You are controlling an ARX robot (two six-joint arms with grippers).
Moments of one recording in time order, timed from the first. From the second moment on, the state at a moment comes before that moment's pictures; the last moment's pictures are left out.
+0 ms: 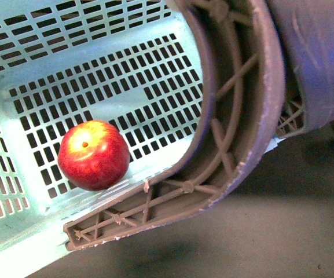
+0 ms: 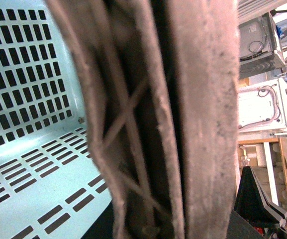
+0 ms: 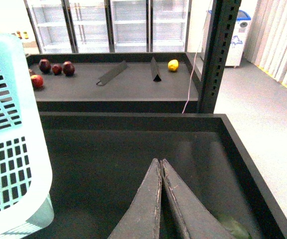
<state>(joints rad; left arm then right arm) -0.73 1.21 0.82 -0.07 0.07 -0.91 0.00 0.43 0.02 0.42 0.00 -0.01</state>
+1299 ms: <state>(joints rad) -0.73 1.21 0.82 -0.07 0.07 -0.91 0.00 0.01 0.02 0.00 0.00 -0.01</state>
